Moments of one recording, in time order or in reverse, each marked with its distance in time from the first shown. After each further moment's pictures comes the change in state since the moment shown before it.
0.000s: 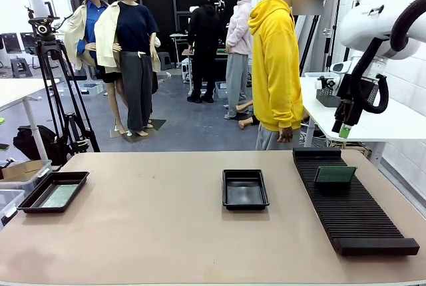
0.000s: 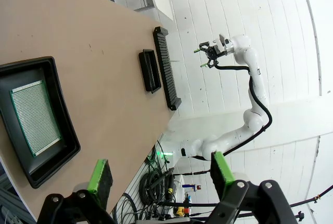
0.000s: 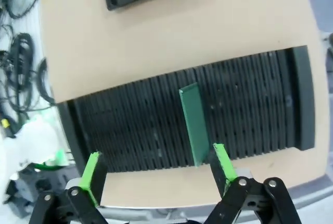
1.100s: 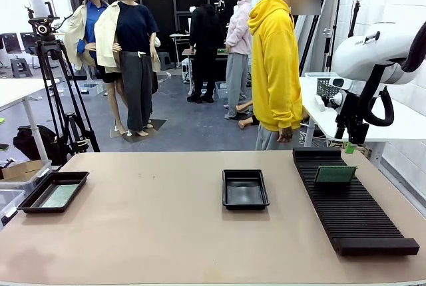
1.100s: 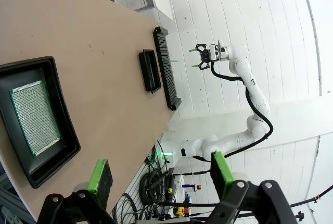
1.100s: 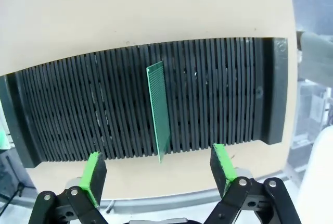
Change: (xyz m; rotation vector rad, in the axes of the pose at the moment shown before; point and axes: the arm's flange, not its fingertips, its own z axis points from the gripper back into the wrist) left arm 0.000 0.000 0.000 0.000 0.000 0.000; right arm -0.011 0.016 -0.033 -0.236 0.116 0.163
